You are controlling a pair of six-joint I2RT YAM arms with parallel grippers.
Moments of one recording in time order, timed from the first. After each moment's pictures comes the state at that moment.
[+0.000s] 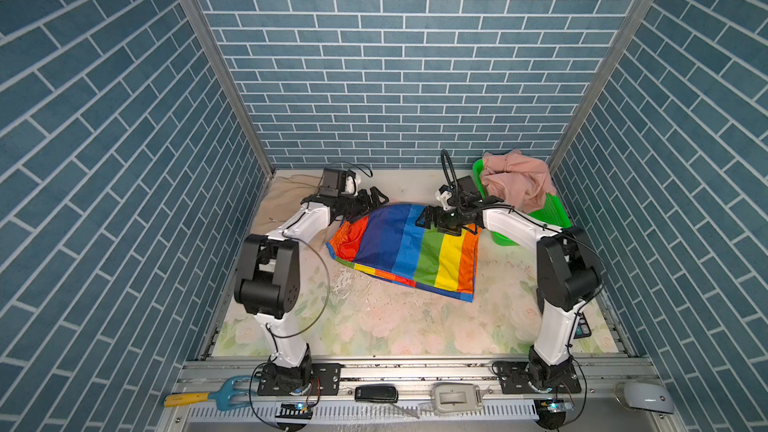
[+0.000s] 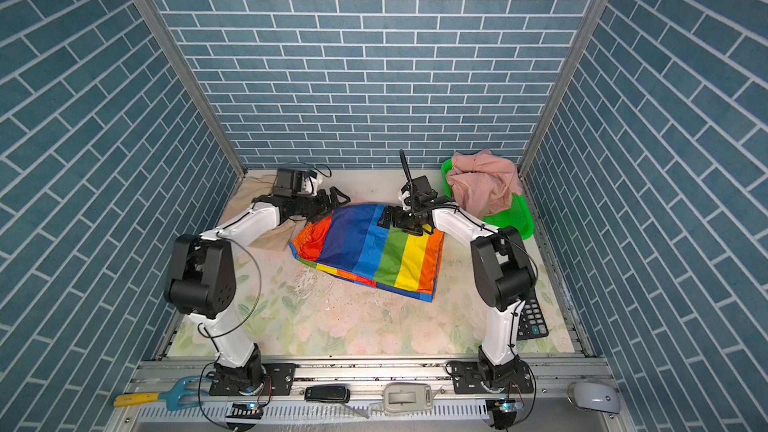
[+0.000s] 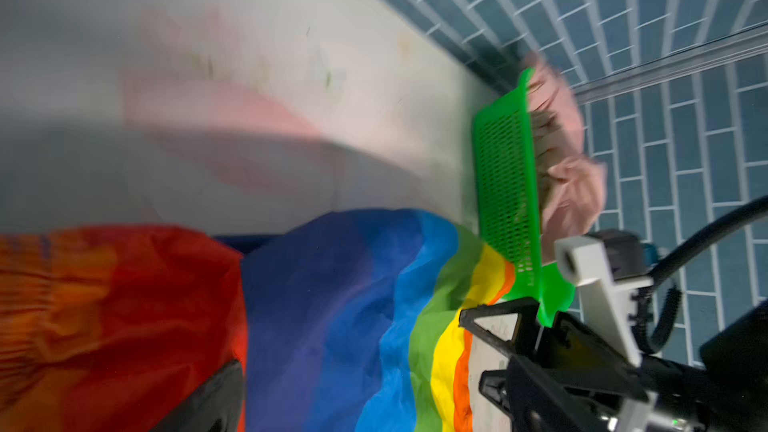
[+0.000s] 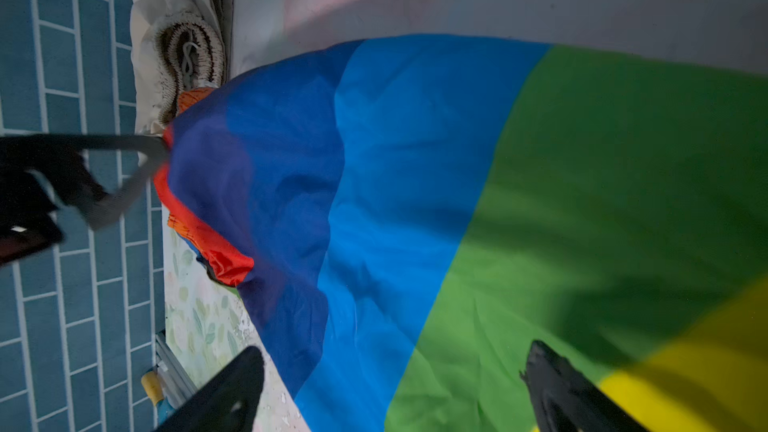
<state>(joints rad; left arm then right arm) -0.20 1.89 1.31 -0.28 0.59 -0.62 0.50 1.97 1.44 -0.44 -0.49 0.53</state>
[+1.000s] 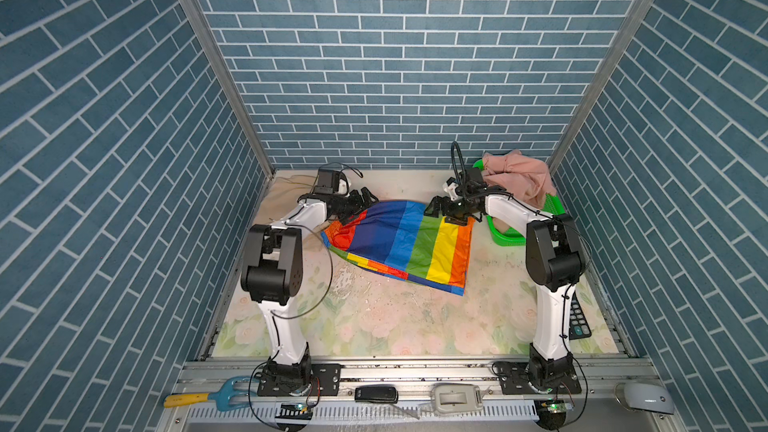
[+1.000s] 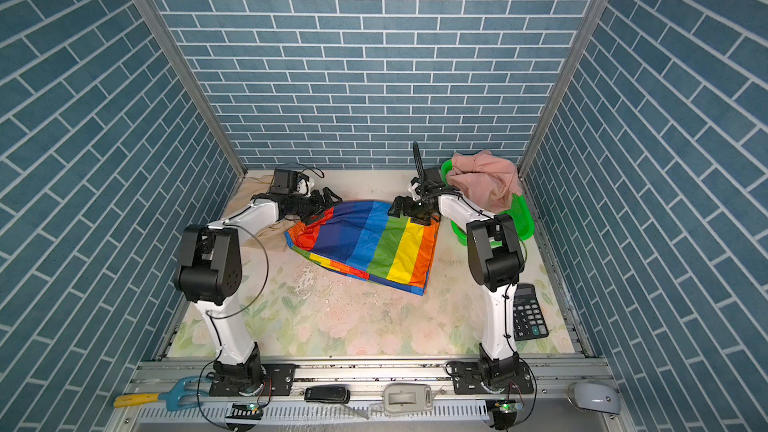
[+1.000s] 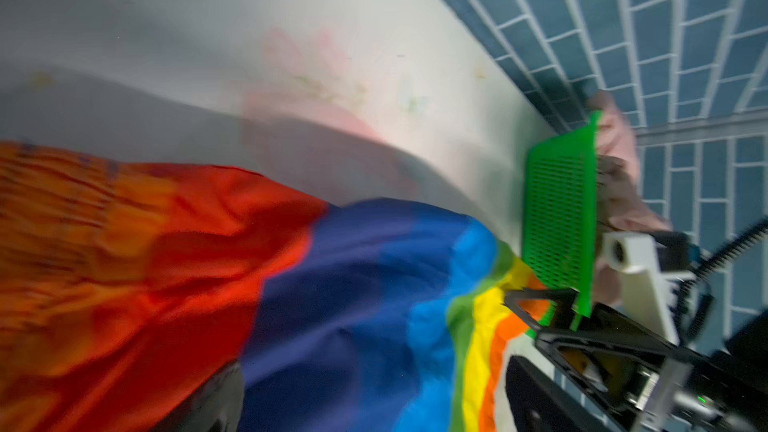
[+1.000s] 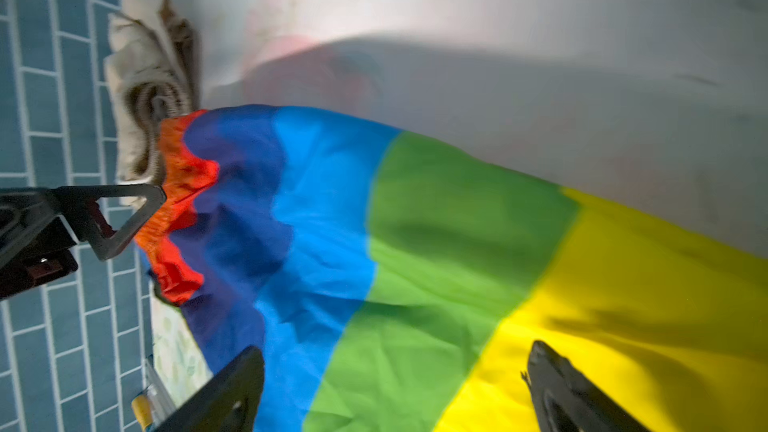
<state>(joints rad) -0.18 1.84 1.32 -0.26 0.55 -0.66 0.43 2.08 1.61 -0.47 -0.54 0.45</state>
